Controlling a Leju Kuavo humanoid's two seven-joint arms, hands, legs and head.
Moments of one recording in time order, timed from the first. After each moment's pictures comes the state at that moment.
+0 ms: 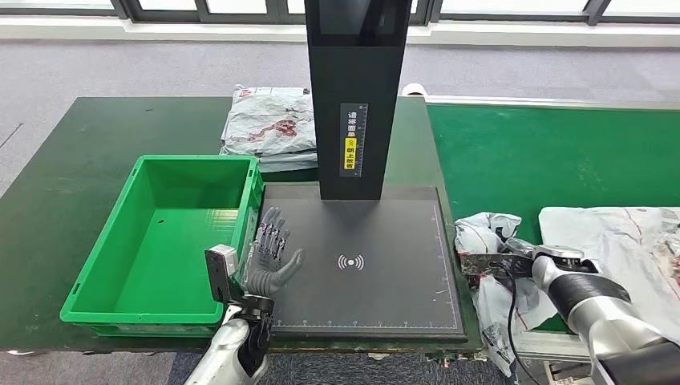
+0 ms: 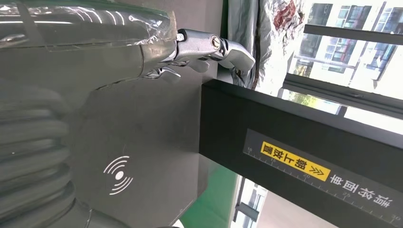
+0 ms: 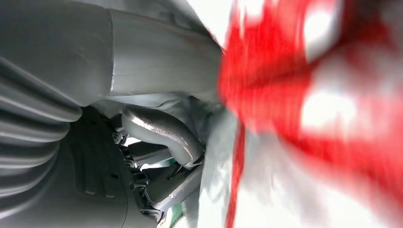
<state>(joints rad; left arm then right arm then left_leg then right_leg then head) -0.23 -0.24 -0.31 -0.95 0.35 -0.09 -0.55 -0.74 -0.38 0.53 -0.31 0.90 0.47 -0.20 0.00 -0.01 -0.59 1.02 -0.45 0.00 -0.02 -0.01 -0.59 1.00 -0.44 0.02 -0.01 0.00</state>
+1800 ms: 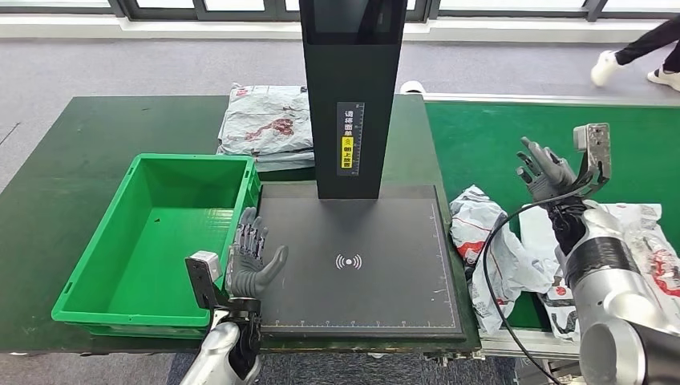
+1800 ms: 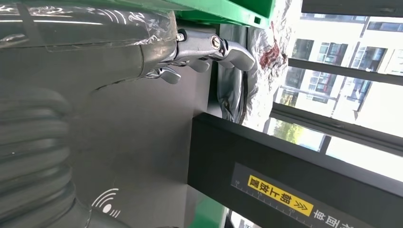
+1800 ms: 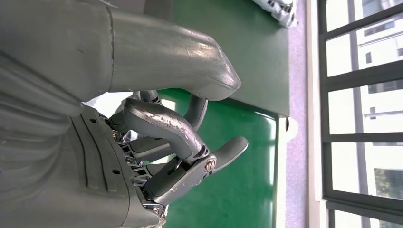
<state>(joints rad) -0.19 -0.23 -0.27 -1.01 0.34 0.00 -0.59 -0.85 -0.29 -0.20 -0.38 -0.07 0.38 -0.23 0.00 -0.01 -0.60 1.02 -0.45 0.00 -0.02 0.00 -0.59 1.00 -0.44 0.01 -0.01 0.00</state>
